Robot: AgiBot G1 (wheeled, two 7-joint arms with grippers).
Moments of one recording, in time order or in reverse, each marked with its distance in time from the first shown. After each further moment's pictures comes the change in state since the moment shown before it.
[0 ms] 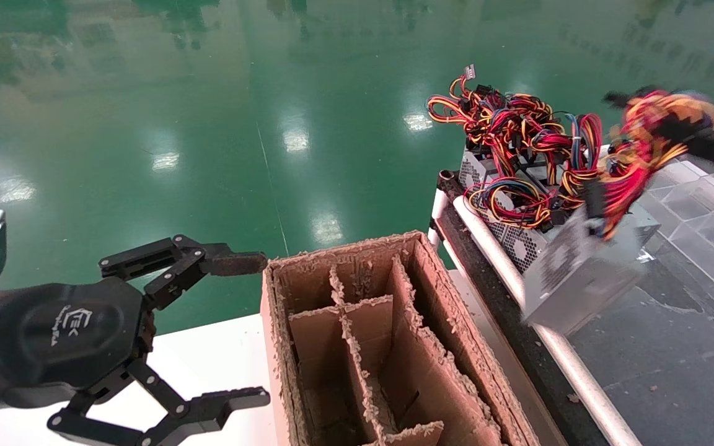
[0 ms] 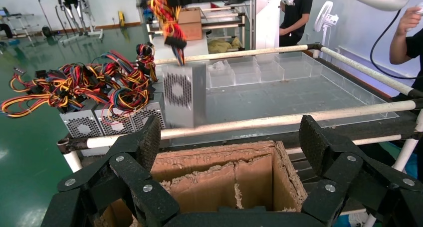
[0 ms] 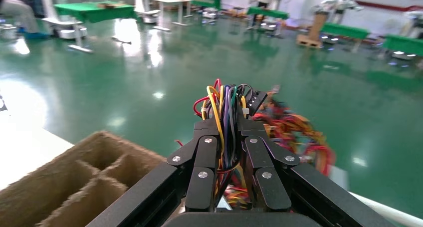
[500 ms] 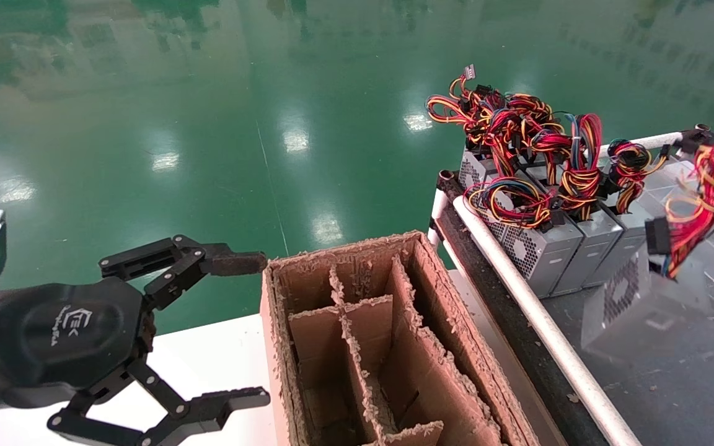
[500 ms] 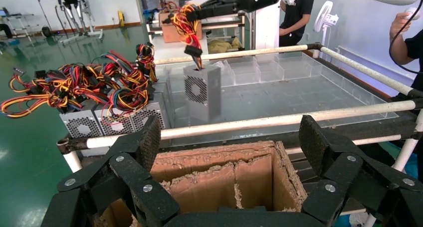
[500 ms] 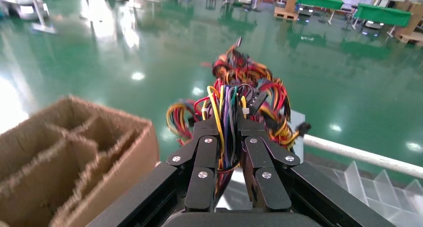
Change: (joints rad) left arm 0.000 0.000 0.001 0.000 -0.001 0.000 0.000; right arm -0.180 0.060 0.104 -0.129 0.036 -0.059 -0.106
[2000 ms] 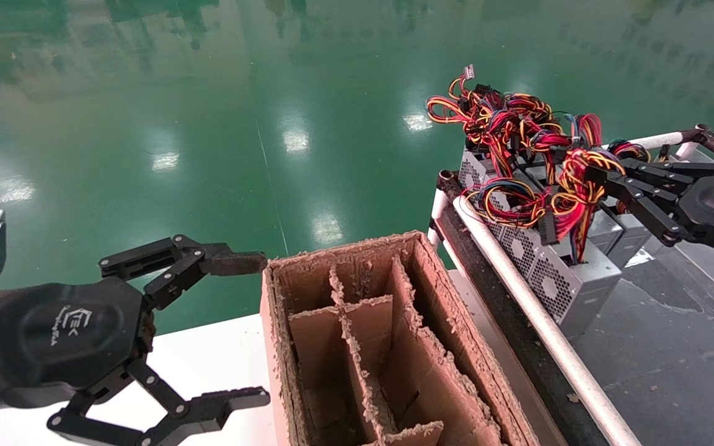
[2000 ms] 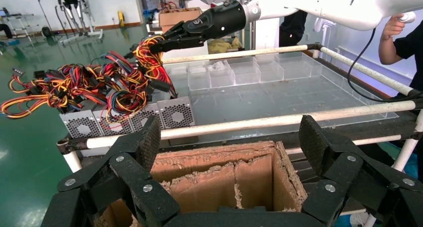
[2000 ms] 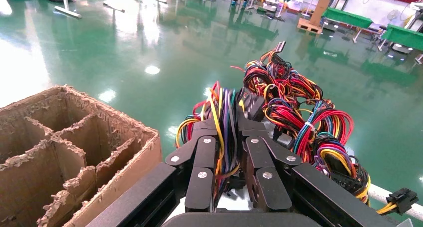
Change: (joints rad) left arm -0.001 -0.001 0.003 0.000 -0.002 -0.001 0.001; right arm 0.435 -0.279 -0.272 -0.131 -0.279 -0.005 -0.082
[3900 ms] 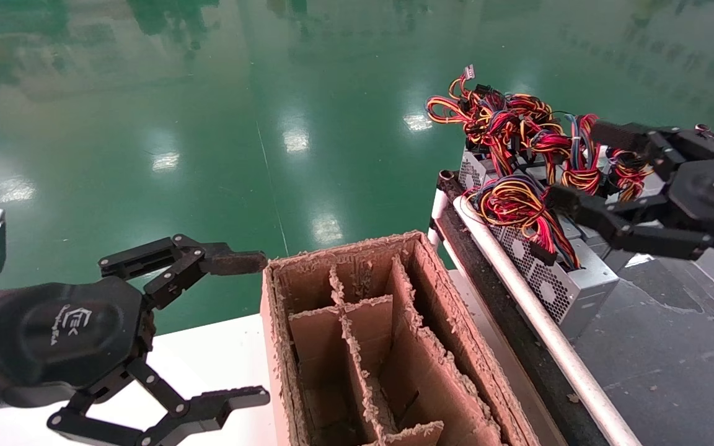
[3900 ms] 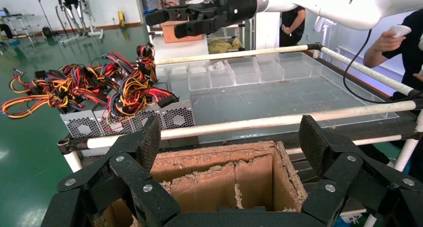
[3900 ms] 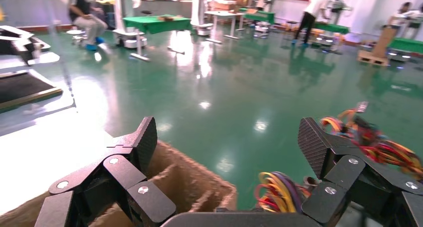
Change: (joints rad) left arm -0.001 -0.001 0.003 0.001 -0.002 -0.001 0.002; right arm 0.030 -0.014 -0.016 0.069 0.126 -0.164 0.089
